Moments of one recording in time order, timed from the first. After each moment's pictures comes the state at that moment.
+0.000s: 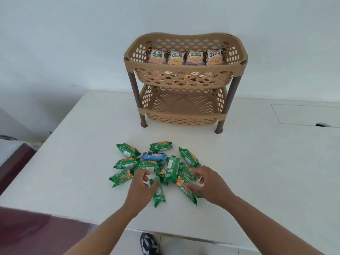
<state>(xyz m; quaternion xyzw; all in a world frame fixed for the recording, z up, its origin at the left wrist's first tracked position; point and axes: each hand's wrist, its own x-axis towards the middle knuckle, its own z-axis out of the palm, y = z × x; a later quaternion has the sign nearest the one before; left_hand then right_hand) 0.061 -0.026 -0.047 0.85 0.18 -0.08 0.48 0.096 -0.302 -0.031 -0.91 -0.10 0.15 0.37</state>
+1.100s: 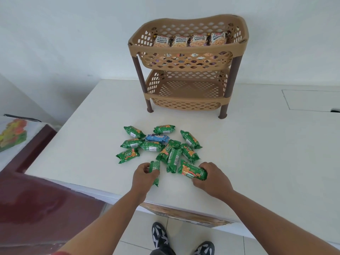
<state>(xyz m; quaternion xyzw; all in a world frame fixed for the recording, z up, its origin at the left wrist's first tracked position) 0.022 -0.052 -0.063 0.75 0.33 -0.05 0.58 0.055 -0.323 -0.068 -0.92 -0.06 0.18 0.34</state>
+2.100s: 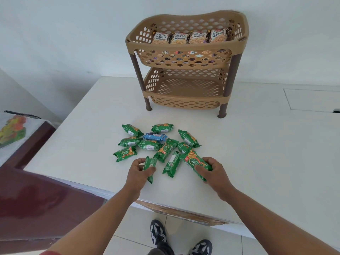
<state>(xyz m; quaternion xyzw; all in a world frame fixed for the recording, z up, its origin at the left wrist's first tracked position) 0.025 -0.042 -0.068 0.69 0.32 -0.05 0.65 0.061 -0.331 -0.057 -0.74 0.06 0.20 0.64</state>
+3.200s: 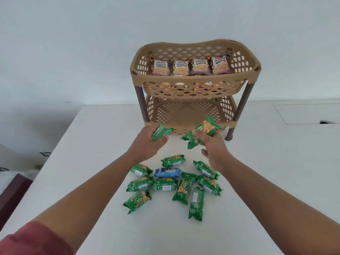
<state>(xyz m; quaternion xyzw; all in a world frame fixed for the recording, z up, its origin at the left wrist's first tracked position) 0.237 0.029 0.075 0.89 -0.10 -0.05 0.44 0.224 -0.210 0.049 -0.61 0.20 0.06 0.77</state>
